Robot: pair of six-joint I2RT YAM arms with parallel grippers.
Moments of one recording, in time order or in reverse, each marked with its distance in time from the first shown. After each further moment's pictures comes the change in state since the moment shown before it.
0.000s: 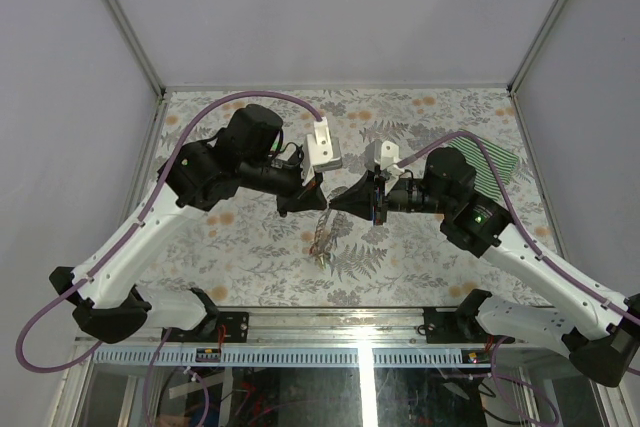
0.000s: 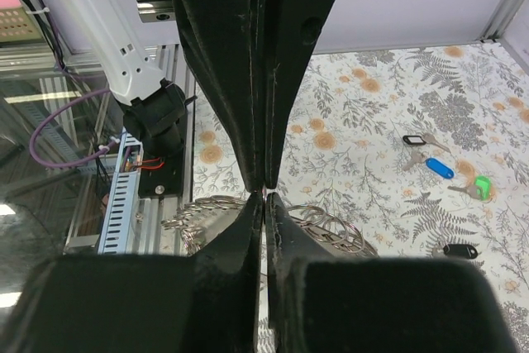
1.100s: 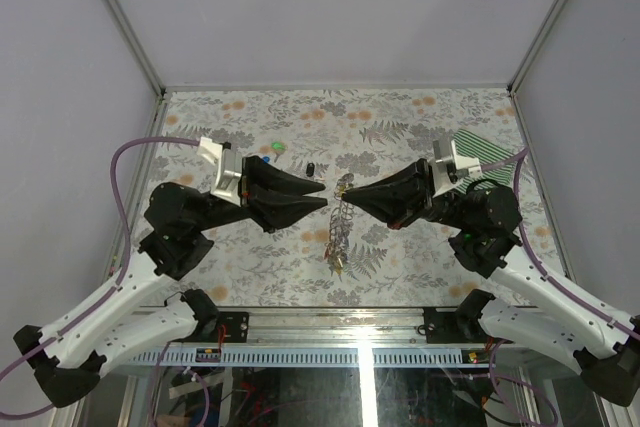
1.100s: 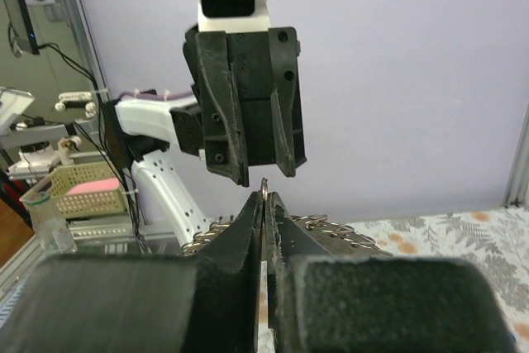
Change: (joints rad) left arm -0.003 -0.521 -0.784 1.381 0.021 -0.628; right arm 0.000 -0.153 -0.220 0.705 0.047 0.486
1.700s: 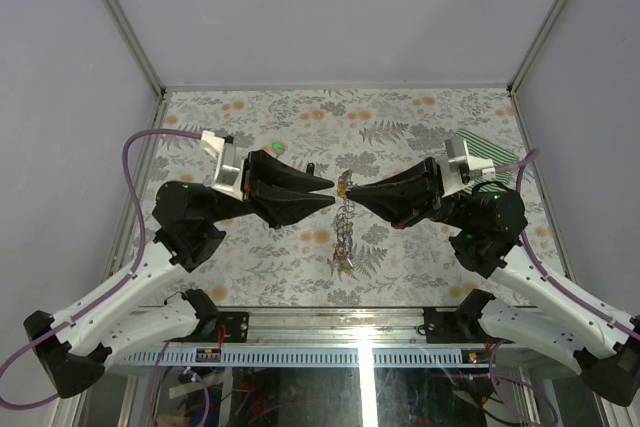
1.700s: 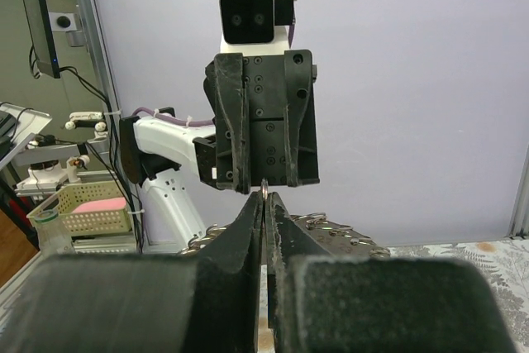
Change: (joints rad) left arm -0.001 0.093 -0.003 0.272 0.056 -0.122; right arm 0.000 0.000 -0.003 0.121 0.011 0.062
